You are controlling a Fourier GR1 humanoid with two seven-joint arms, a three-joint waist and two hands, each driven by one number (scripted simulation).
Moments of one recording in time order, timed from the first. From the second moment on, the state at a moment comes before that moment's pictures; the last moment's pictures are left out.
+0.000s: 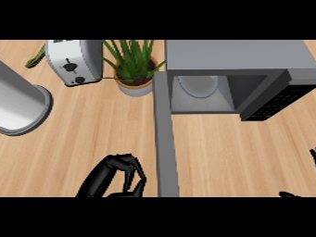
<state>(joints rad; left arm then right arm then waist) 0.13 0.01 -0.32 -1.55 -0.18 -0.22 -0.31 0.05 -0.37 -0.24 -0.80 -0.22 0.21 -0.94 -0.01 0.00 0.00</state>
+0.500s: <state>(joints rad) -0.09 0.01 -0.52 -1.26 -0.22 -0.28 -0.15 0.06 -0.41 -0.25 -0.84 -0.25 0.24 -0.93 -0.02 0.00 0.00</state>
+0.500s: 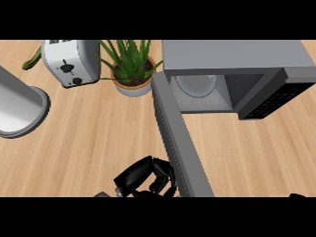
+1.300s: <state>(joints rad) -0.40 0.02 -0.96 -1.06 0.15 0.16 -0.23 0.07 -0.46 -0.19 -1.03 -0.31 0.32 -0.86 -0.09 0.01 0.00</state>
